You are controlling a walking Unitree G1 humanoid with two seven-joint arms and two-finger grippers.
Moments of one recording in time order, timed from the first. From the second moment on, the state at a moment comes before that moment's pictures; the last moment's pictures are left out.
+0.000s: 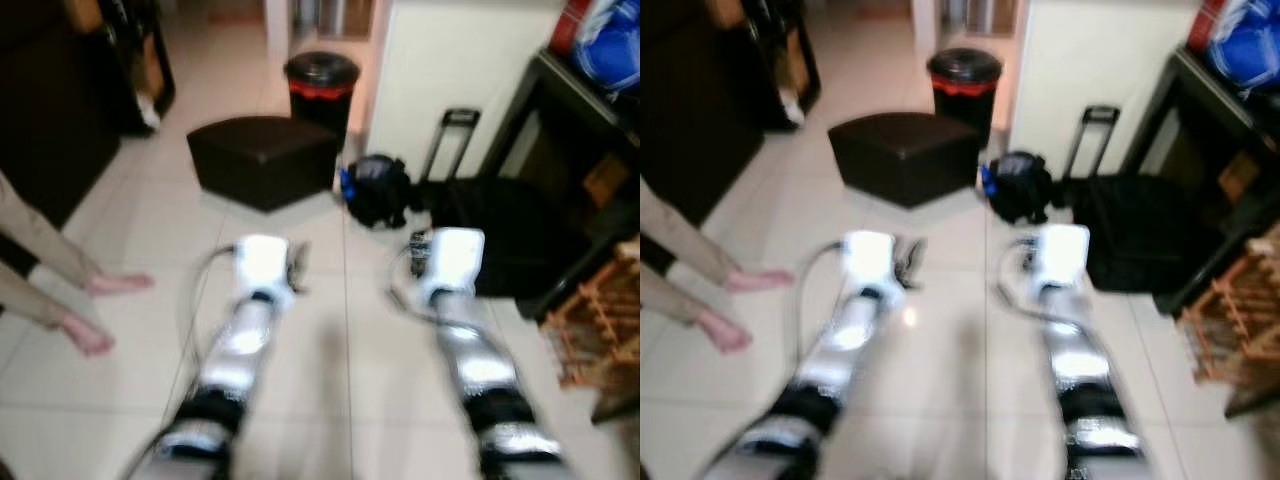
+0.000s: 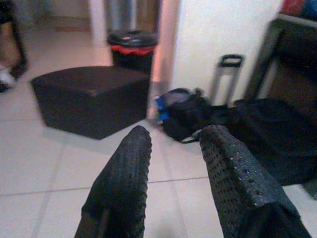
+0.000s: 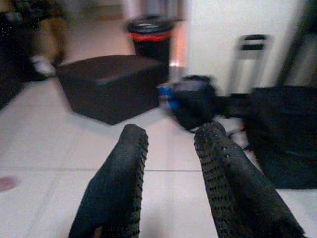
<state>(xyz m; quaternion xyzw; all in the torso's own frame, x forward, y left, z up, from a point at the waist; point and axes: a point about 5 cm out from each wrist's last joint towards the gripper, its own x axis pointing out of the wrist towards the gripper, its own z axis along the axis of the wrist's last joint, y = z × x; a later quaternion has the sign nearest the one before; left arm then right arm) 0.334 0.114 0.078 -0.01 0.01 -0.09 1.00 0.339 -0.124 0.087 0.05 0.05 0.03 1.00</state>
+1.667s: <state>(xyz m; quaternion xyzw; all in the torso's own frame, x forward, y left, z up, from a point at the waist) 0.209 0.168 -0.069 0.06 0.38 -0.03 0.92 0.184 -0.199 -0.081 -0.02 0.45 -0.02 0.89</state>
